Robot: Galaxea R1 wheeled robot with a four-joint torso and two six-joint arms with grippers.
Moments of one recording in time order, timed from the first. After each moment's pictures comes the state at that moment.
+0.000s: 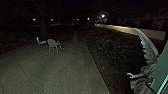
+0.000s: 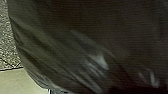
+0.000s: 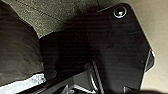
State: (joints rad) left arm 1.45 3.02 -2.77 -0.44 -0.02 0.37; right arm -1.53 3.06 -2.70 -0.09 0.08 0.23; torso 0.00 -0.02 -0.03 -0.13
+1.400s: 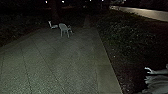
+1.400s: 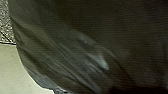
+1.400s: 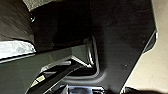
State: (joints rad) left arm 1.28 2.83 -2.51 -0.50 0.05 0.34; right arm -1.51 3.05 -2.70 -0.10 0.08 0.21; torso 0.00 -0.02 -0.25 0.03
